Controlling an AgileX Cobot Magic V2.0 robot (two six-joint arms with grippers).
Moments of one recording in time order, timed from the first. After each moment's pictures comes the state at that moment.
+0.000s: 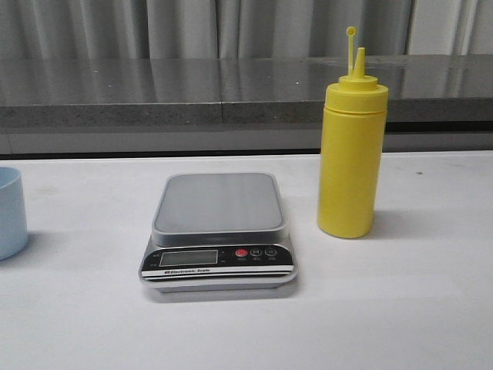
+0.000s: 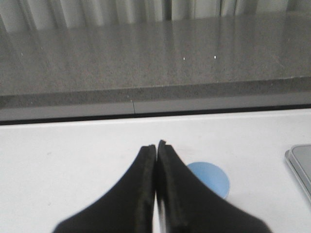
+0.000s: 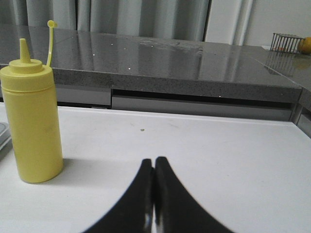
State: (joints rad) left arm 0.04 0.42 -0.53 0.01 0.42 0.01; right arm 0.01 -0.01 0.03 -0.12 0.07 0.10
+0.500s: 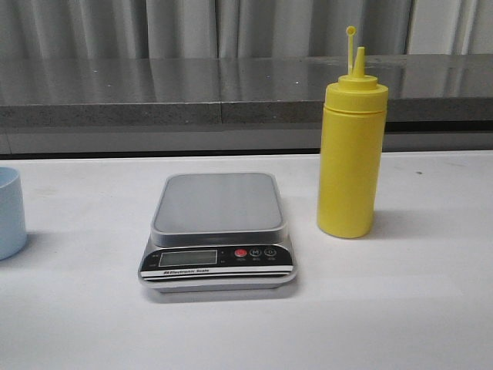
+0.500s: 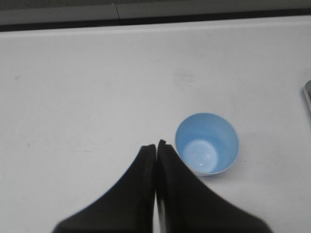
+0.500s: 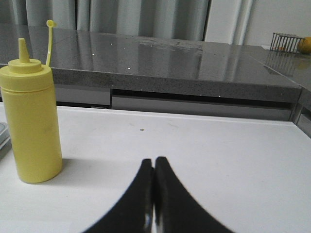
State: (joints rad) left arm 0.04 1.04 -0.93 0.00 0.71 0.01; right arm 0.01 -0.01 0.03 -0.12 0.07 0.10
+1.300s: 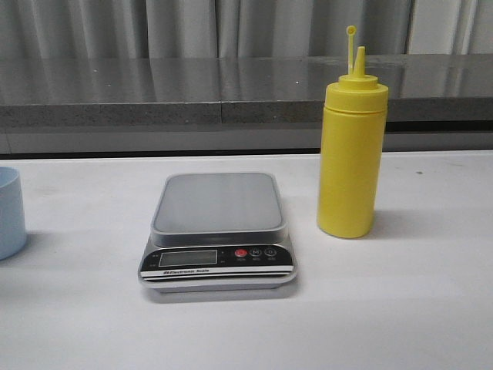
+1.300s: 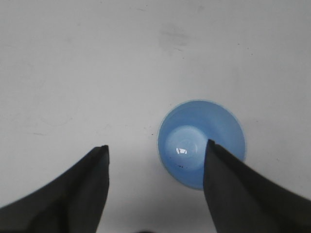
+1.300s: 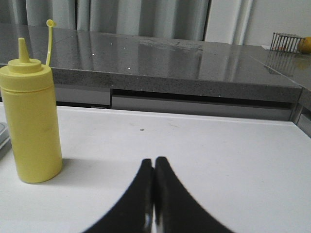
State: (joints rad) left arm 0.04 1.34 -0.96 -0.10 0.64 0.01; right arm 0.01 -0.01 0.03 -0.12 0.07 0.10
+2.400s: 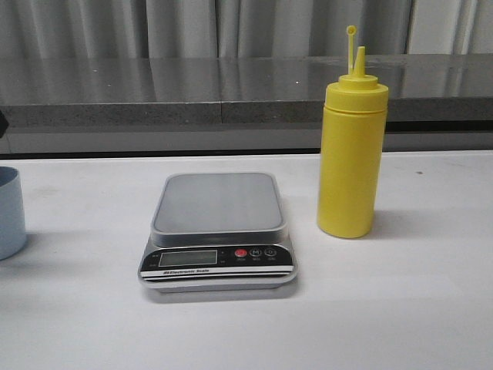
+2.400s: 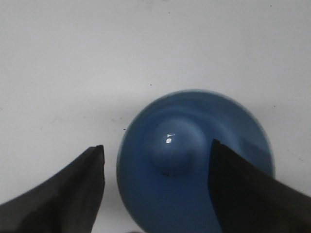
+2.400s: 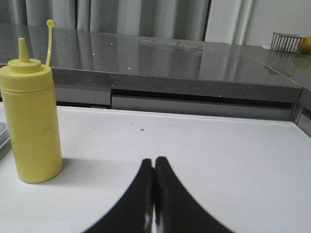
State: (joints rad) left arm -0.01 1.62 -0.97 -0.14 0.54 0.01; right arm 0.01 -0.01 0.03 -0.12 0.07 0.10
